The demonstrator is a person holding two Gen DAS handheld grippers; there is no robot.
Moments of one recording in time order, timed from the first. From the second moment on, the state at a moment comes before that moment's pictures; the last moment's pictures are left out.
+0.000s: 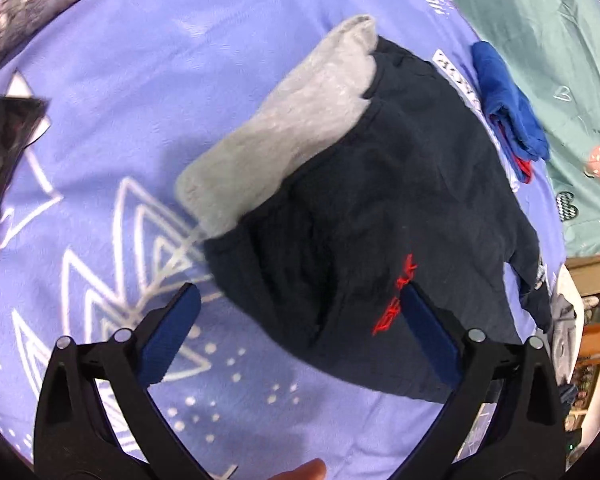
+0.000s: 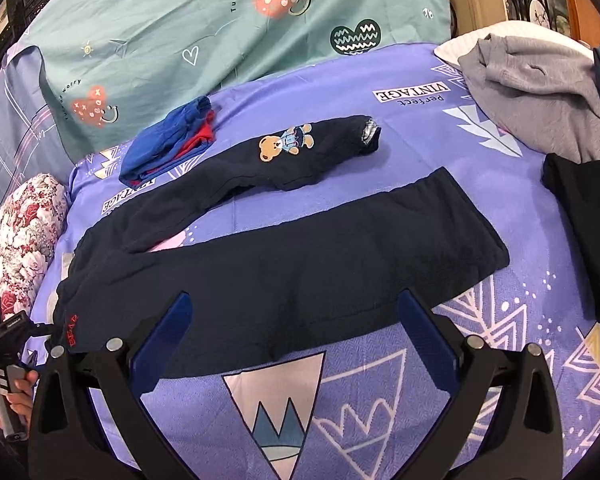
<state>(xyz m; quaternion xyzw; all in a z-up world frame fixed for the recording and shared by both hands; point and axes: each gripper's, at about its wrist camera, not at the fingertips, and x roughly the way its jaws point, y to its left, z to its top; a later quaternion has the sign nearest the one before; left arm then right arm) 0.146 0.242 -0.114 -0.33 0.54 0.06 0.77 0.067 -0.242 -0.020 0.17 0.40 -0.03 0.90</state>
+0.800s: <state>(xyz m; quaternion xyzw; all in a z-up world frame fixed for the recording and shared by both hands) 0.167 0.223 -0.113 -0.30 0.52 0.04 0.80 0.116 -0.388 -0.079 0.21 0.54 -0.12 0.80</state>
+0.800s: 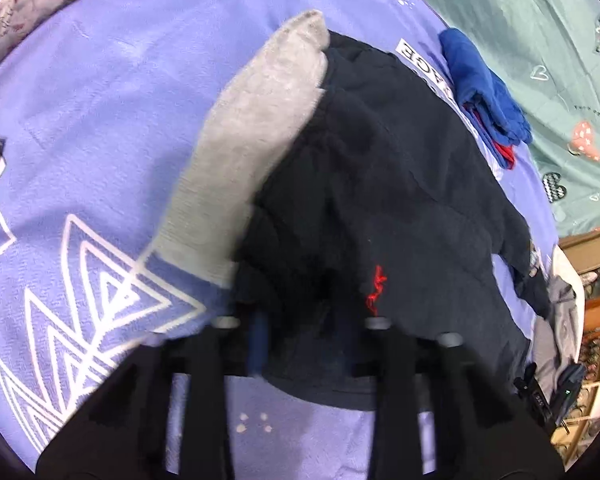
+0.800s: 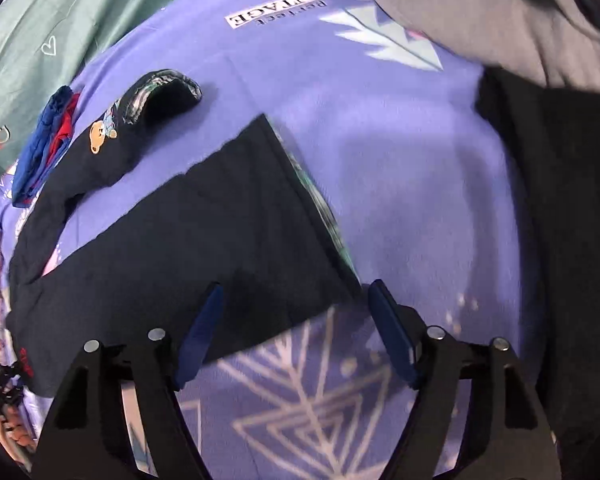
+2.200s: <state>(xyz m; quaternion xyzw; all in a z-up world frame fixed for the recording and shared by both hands) 0.180 0.108 -0.051 -0.03 0.45 0.04 0.89 0.260 -0.361 -0.062 0.29 0.49 0.01 0.82</state>
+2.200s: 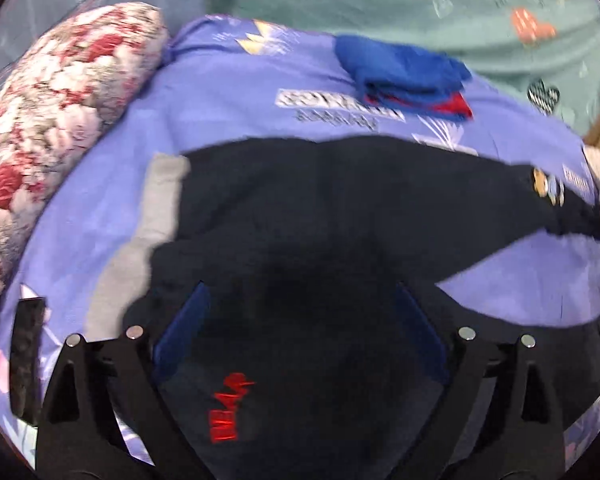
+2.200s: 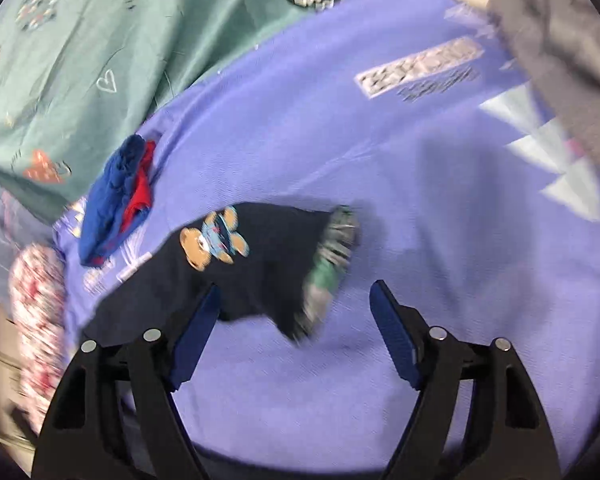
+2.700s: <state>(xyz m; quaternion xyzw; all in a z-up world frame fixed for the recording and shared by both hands) 0.185 0.113 -0.098 -0.07 0.51 0.02 0.86 0.262 -0.349 0.008 0.10 0.40 0.07 0.91</state>
